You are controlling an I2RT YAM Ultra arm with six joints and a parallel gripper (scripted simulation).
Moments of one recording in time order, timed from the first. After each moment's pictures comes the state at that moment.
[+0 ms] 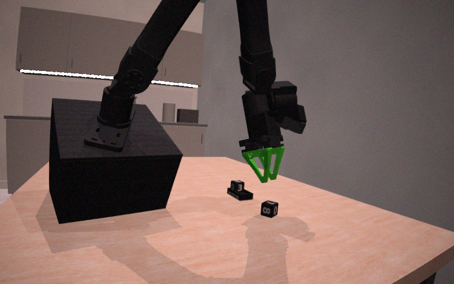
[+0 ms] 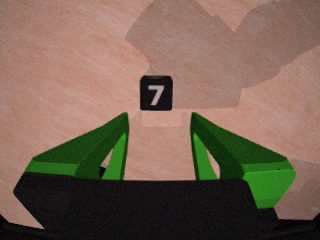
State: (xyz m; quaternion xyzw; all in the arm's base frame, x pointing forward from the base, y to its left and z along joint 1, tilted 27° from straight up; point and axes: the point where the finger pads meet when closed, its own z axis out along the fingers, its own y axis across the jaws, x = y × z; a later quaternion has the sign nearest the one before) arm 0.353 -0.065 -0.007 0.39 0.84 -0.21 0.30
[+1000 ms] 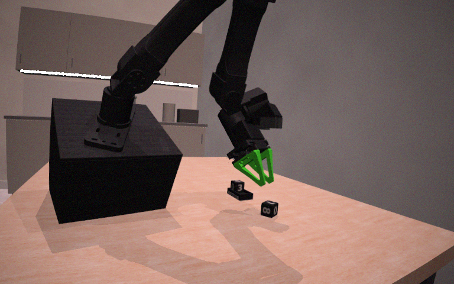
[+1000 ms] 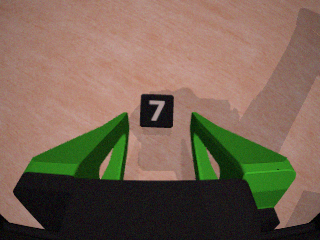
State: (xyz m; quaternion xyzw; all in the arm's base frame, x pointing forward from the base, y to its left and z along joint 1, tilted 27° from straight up) arm 0.351 -0.063 -0.018 0.34 0.78 -0.28 0.45
